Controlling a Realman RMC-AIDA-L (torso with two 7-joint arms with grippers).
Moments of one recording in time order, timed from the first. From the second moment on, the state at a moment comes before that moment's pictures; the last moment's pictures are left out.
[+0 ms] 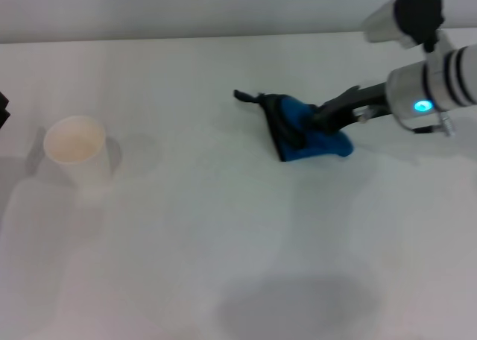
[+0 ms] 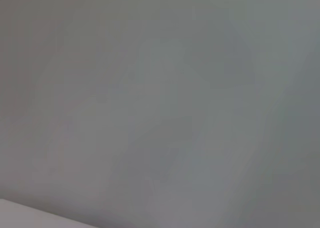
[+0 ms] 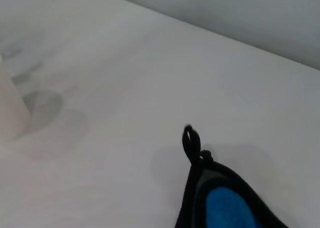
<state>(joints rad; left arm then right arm) -0.41 -2.08 1.13 0.10 -2.65 -1.12 2.43 0.68 1.96 -1.28 -0.58 1.12 0.96 -1.16</state>
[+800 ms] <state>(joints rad) -0.41 -2.08 1.13 0.10 -2.65 -1.12 2.43 0.75 2.02 -1.25 -0.71 0.73 1.08 -1.15</state>
